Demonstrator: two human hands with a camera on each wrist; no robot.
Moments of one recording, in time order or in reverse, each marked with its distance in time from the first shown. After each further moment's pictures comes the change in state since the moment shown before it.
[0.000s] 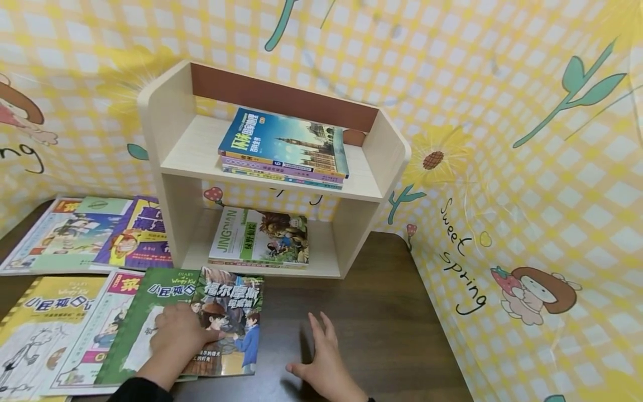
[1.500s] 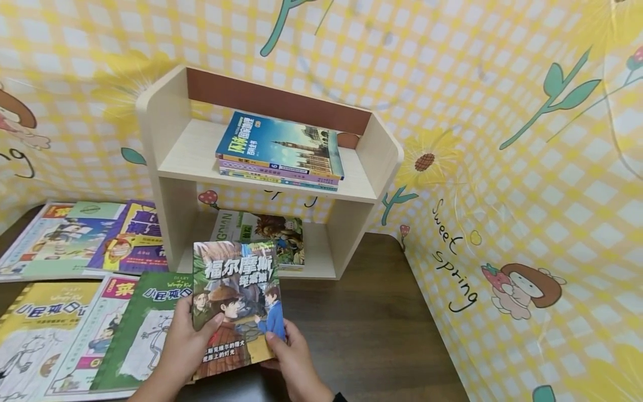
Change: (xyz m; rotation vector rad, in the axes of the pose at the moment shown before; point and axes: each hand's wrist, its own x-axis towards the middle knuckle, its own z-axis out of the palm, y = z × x) left_hand -0.053 0.023 -0.005 -0.751 0.139 0.408; right_hand 0.006 -0.049 0.048 0.869 0.058 0.092
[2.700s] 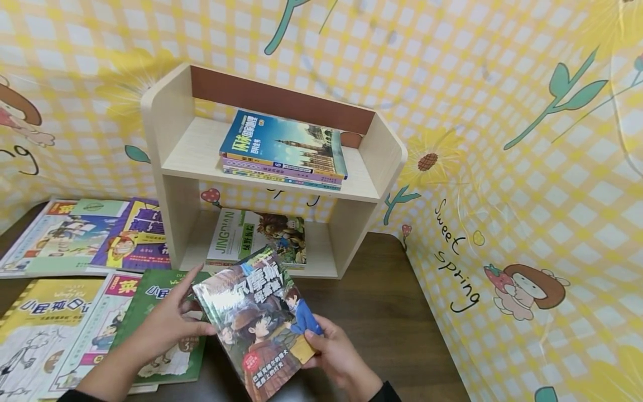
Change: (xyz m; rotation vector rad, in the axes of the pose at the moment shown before) left_hand 0.031 0.001 -0.053 -0.009 -0.376 0.048; right_hand -0.002 -0.039 -0.068 -0.004 -0.201 0.129
